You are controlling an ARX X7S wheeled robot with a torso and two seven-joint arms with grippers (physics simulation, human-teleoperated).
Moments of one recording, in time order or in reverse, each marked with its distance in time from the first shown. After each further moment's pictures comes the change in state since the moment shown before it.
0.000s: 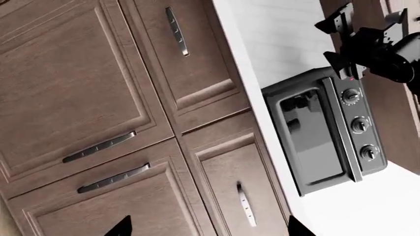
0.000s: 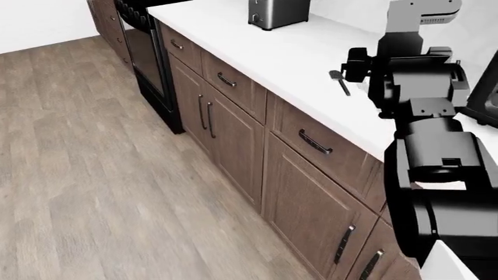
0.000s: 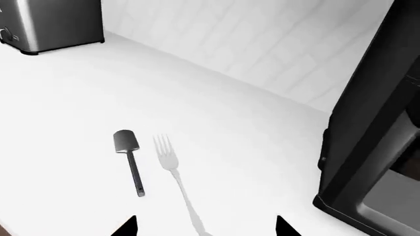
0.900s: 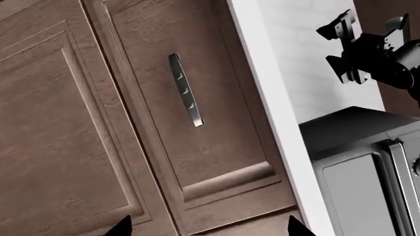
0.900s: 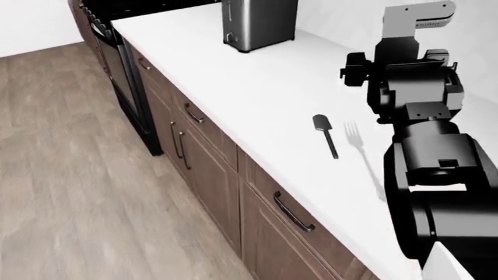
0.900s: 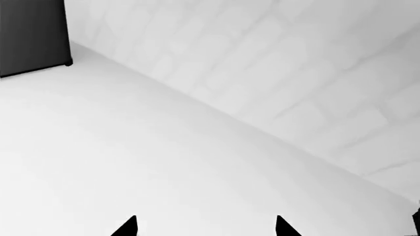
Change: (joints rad) left arm -0.005 -0.003 0.007 -0.033 -0.011 0.016 0.008; right arm -0.005 0.003 -0.038 0.044 0.000 -0.044 -0.016
